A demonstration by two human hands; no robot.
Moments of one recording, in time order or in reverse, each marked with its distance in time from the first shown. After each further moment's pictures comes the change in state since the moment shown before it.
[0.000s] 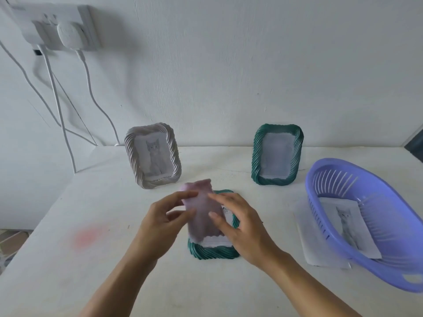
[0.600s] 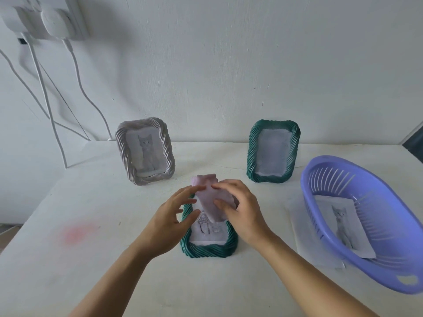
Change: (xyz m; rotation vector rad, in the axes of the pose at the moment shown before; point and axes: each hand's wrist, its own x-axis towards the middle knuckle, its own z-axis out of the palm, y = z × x) left_hand 0.025 -0.025 0.016 0.430 -0.172 0.235; right_hand 0.026 0.033 -0.011 -0.029 0.130 0.006
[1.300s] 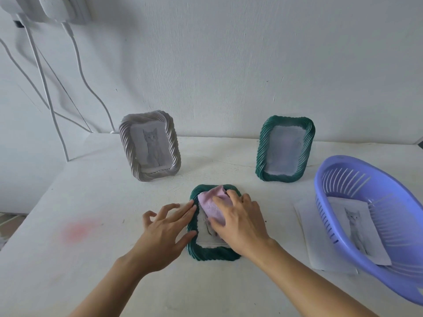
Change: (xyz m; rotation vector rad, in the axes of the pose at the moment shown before) left_hand -0.019 -0.069 0.005 0.706 -0.166 -0.027; right_hand -0.004 0.013 0.035 -0.954 -0.245 0.004
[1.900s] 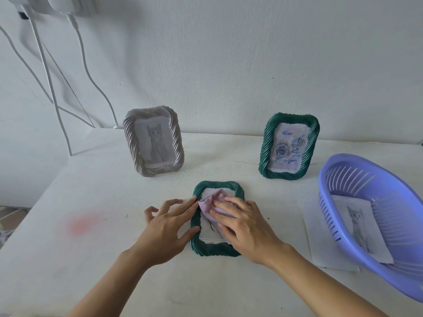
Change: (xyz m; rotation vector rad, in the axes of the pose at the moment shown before) left_hand 0.001 -0.004 0.003 -0.025 0.031 -0.004; right_hand -0.017 0.020 0.014 0.148 -0.011 -0.321
